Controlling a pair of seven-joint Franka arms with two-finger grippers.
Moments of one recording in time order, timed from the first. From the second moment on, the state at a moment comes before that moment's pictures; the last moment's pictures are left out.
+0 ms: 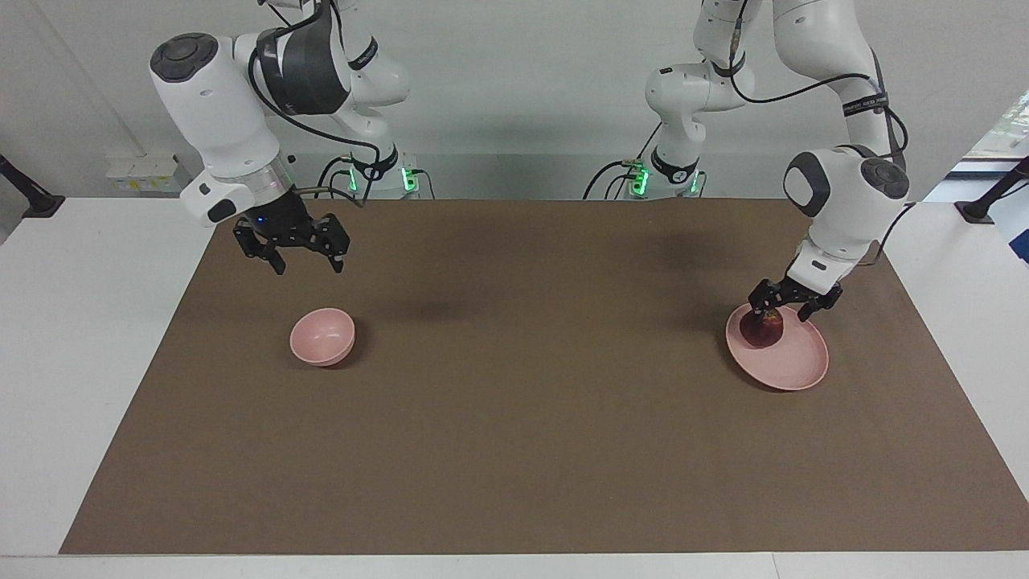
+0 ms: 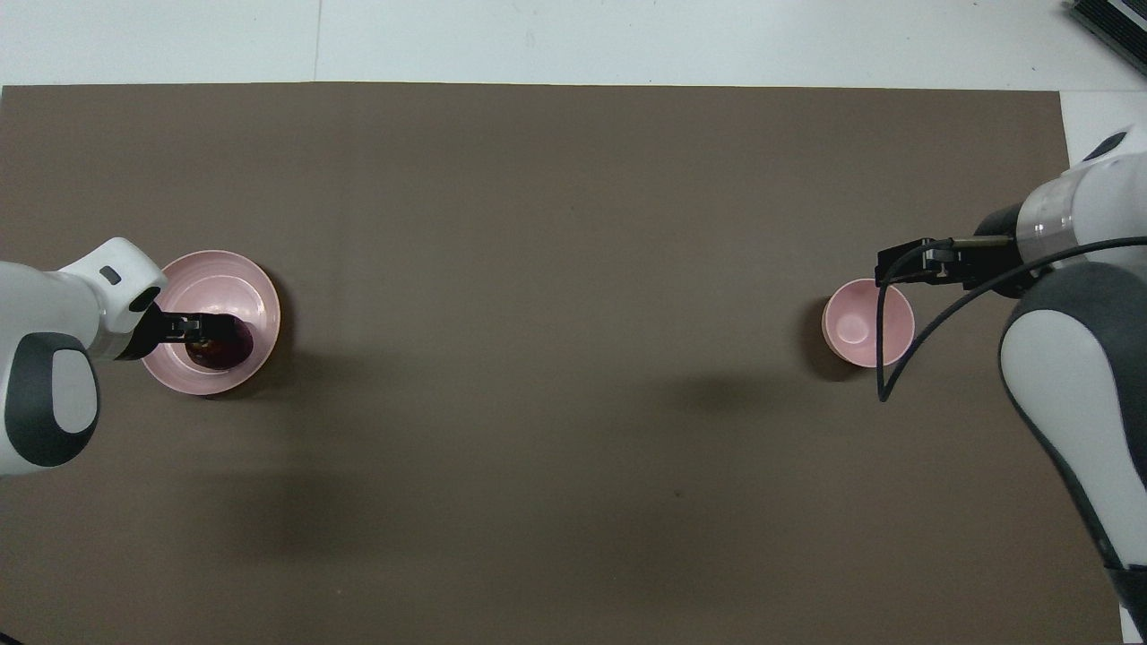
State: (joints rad) left arm 0.01 0.07 0.03 -2.20 -0.10 2.36 0.14; right arm 0.11 0.04 -0.06 -1.74 0.07 1.83 0.07
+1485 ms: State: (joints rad) left arm 0.00 0.05 0.04 -2.17 -0.10 2.39 0.20; right arm 0.13 0.03 -0.06 -1.78 0.08 1.83 0.07
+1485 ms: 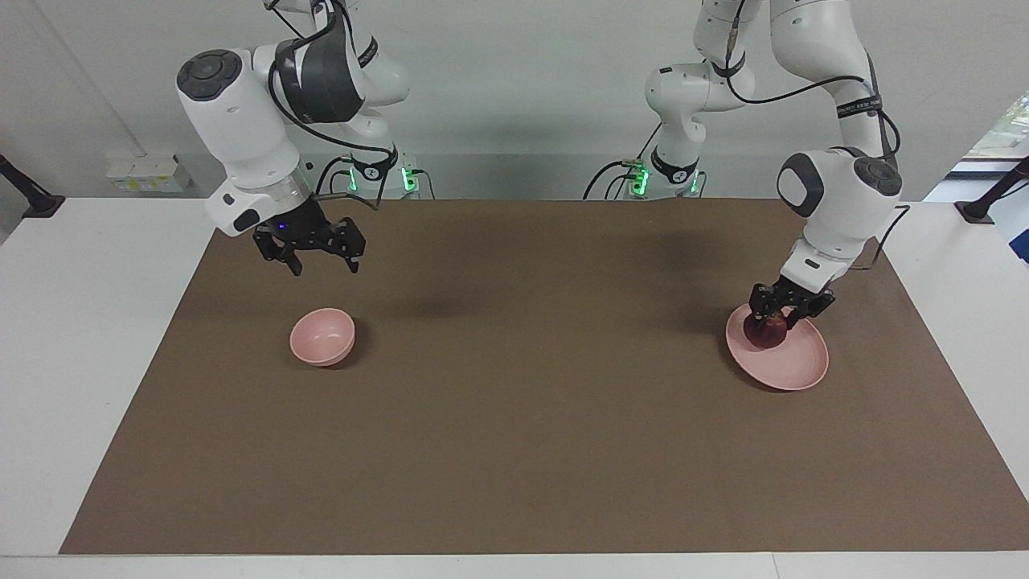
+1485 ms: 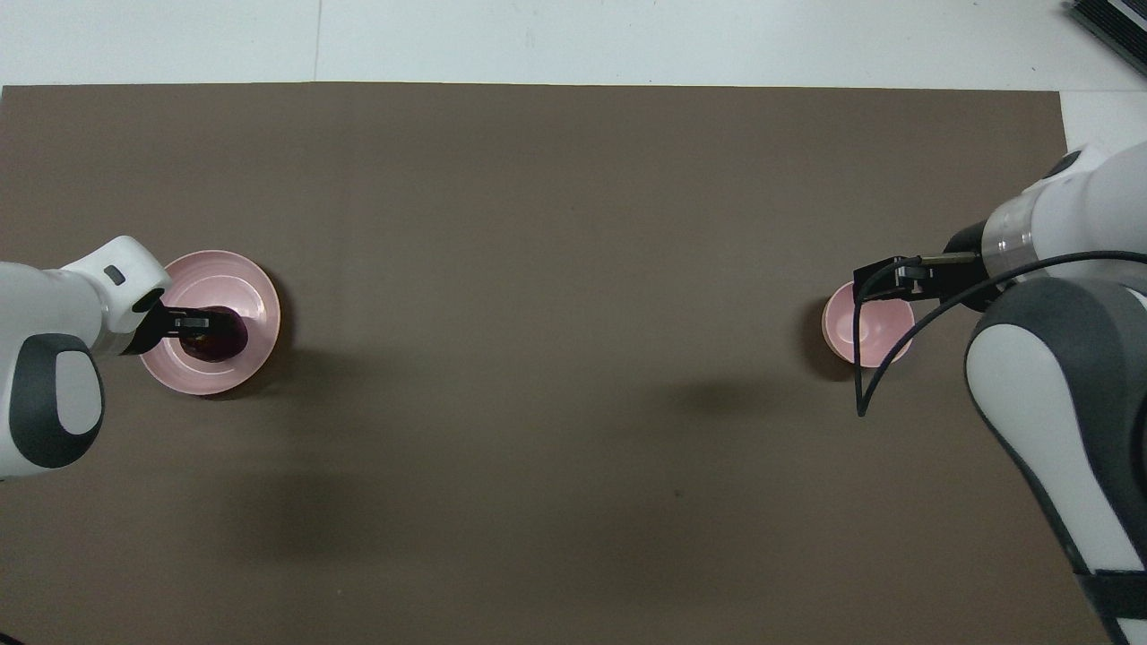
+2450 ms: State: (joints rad) left arm -0.34 0.00 0.00 -2.02 -0.21 2.51 -0.48; right arm 0.24 0.03 -0.05 -1.78 0.31 1.89 0.40
